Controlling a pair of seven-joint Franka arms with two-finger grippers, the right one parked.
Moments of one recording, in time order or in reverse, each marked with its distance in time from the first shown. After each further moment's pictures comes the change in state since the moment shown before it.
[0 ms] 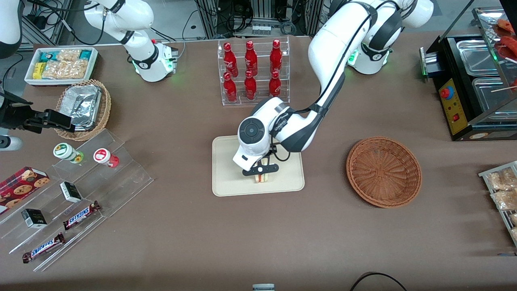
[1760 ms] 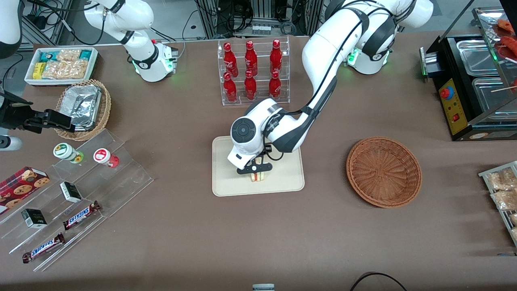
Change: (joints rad) arm -0.022 0.043 -0.006 0.033 0.032 -0.007 -0.023
